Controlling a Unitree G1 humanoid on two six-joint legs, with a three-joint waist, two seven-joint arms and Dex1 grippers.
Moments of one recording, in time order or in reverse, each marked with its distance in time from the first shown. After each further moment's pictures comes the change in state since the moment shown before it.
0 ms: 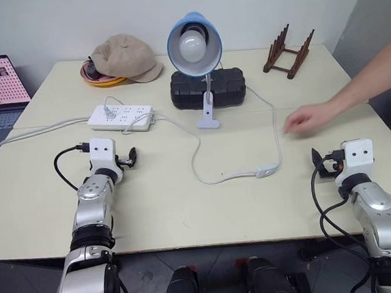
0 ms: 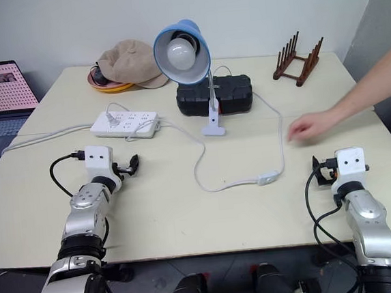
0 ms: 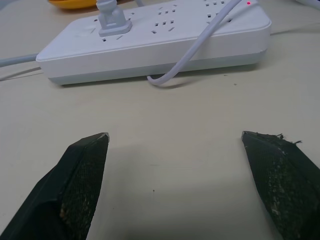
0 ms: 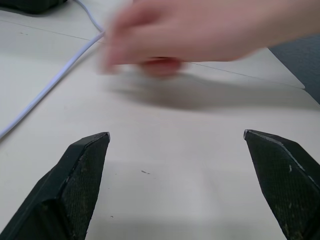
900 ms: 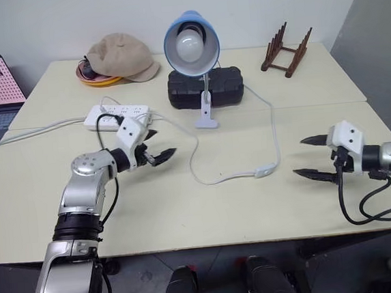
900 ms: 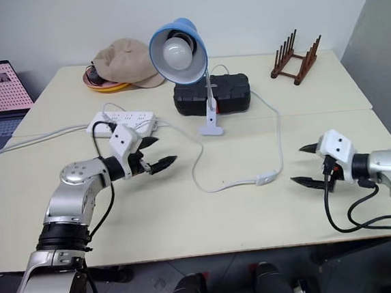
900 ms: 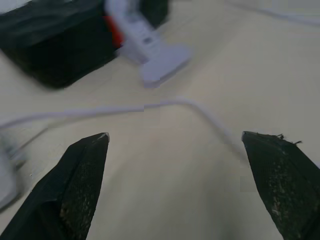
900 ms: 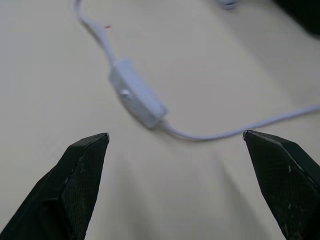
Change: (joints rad) left arm -0.051 0.167 -0.273 -0.496 -0.165 0.322 -0.766; right arm -0.293 -0.517 0.294 0.148 0.162 -0.004 1.044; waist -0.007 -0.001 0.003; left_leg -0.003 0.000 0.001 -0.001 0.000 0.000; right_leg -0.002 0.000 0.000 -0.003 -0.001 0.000
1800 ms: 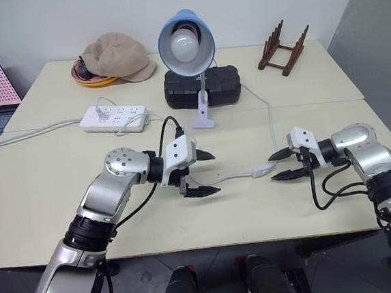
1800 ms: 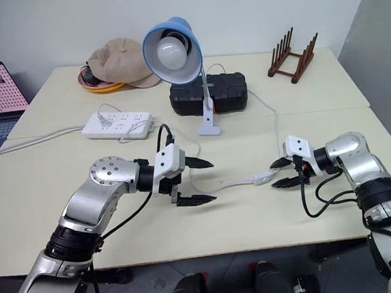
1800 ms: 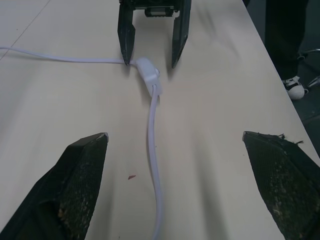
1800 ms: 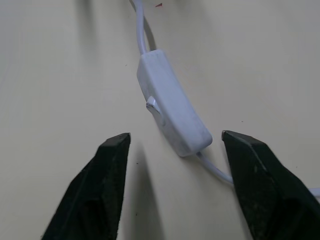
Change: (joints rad) left arm 0.024 0.008 -0.195 -0.248 -0.023 0.025 -0.190; right arm -0.342 0.199 0.187 0.472 -0.179 -0.193 0.226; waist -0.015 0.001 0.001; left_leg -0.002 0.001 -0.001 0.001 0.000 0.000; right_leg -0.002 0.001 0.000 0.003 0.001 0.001
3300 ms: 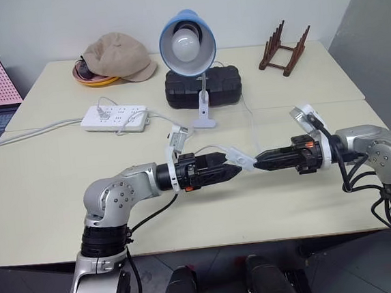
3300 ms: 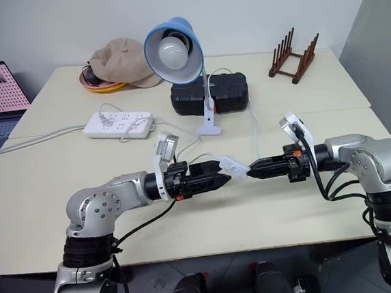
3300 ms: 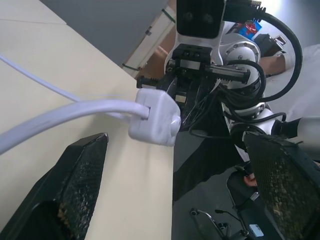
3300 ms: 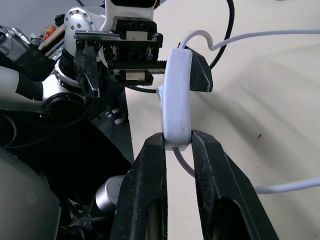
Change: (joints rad) left arm 0.049 -0.246 0.278 -0.091 -0.610 0.725 0.316; right arm 0.098 -0.020 -0.226 -0.664 0.611 1.067 -0.211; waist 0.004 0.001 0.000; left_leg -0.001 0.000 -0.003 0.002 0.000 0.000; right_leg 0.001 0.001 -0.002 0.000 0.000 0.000
